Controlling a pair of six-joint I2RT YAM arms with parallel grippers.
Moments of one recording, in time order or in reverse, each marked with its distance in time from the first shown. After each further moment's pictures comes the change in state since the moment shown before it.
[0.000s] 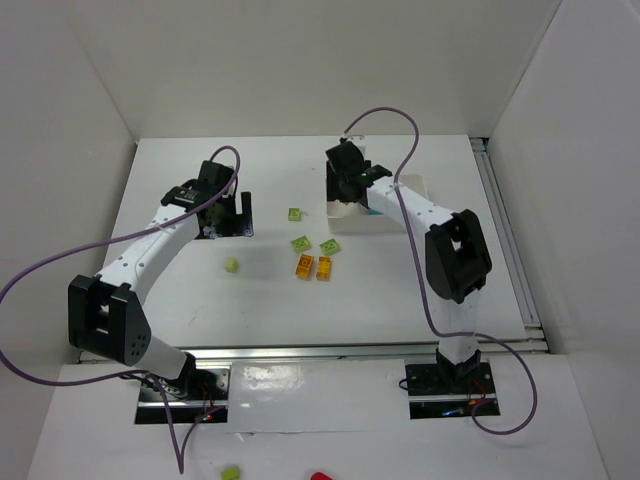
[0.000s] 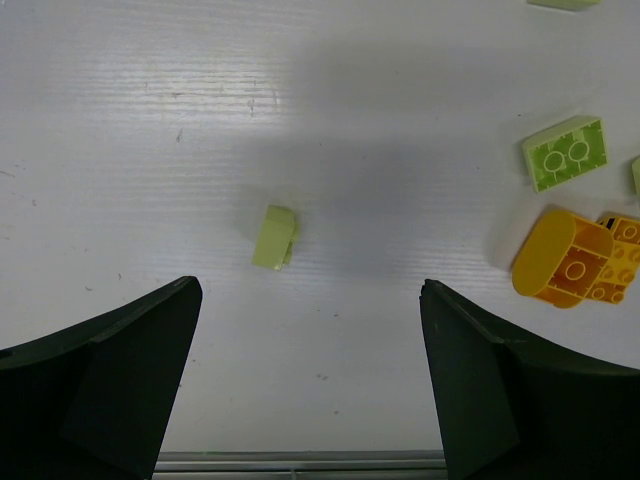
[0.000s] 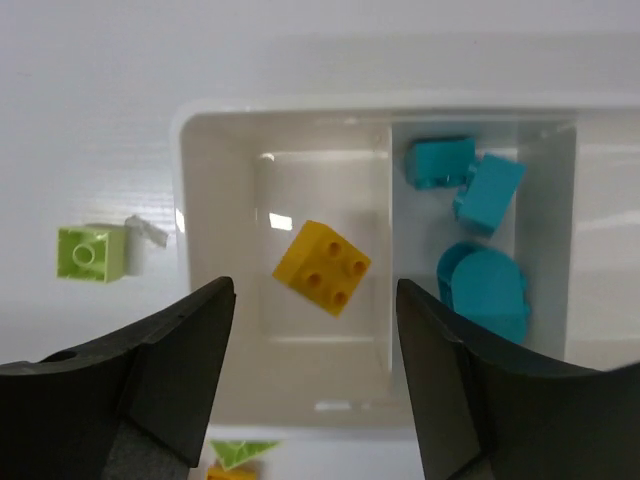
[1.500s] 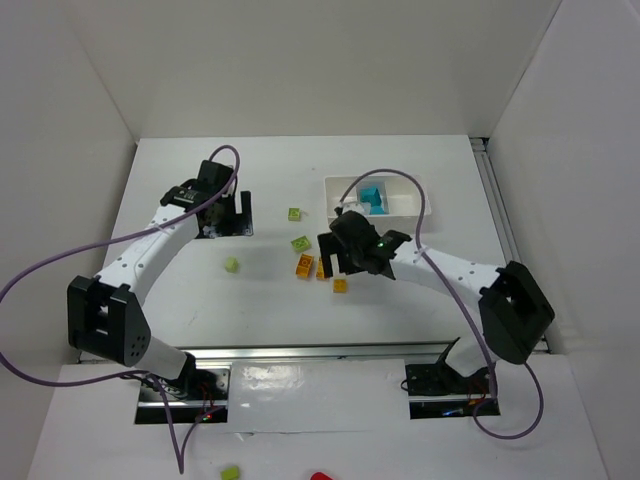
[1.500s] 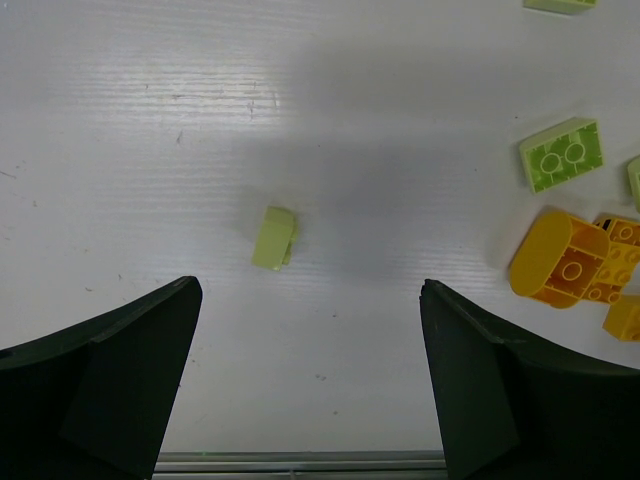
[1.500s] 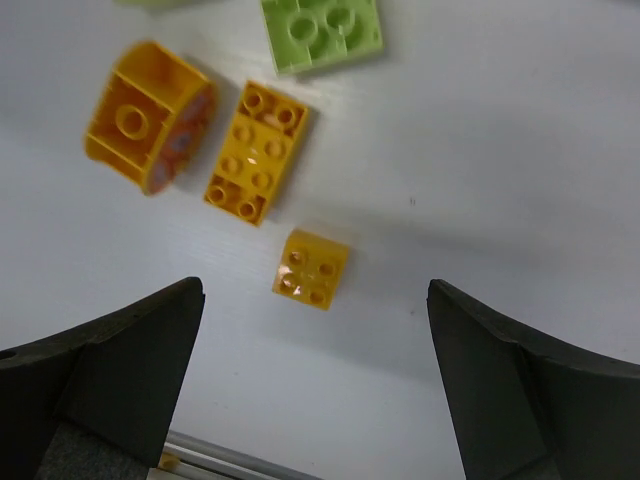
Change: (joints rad) left arm 0.000 -0.008 0.003 0.000 -0.002 -0.002; right arm 0.229 -0.475 -0.602 0.032 -0.144 0.082
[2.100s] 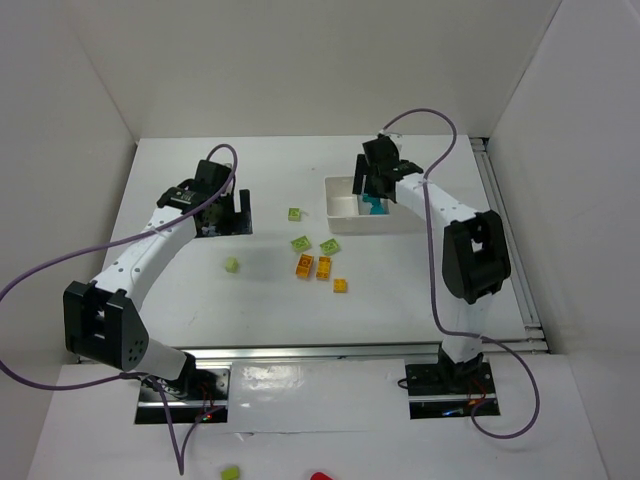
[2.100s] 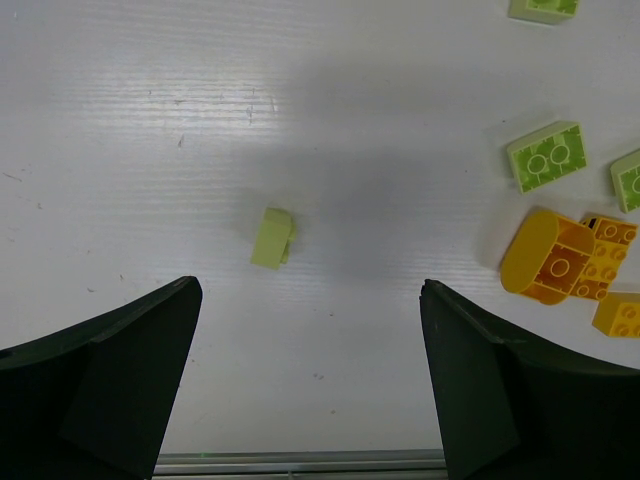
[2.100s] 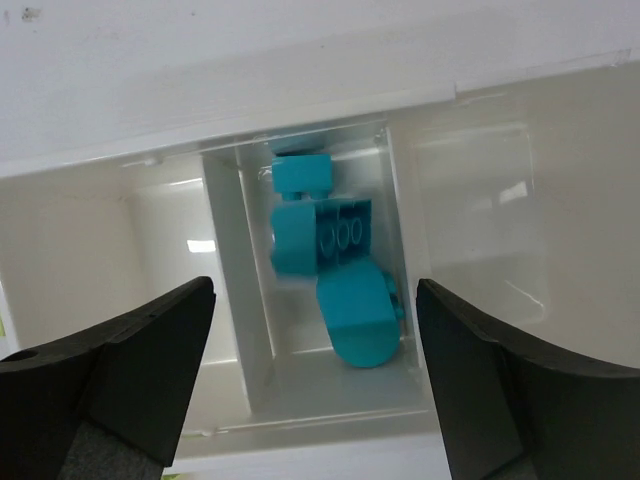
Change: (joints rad) left arm 0.000 -0.022 0.000 0.000 0.003 0.000; right arm -0.399 0.420 0.510 0.008 0.089 -0.077
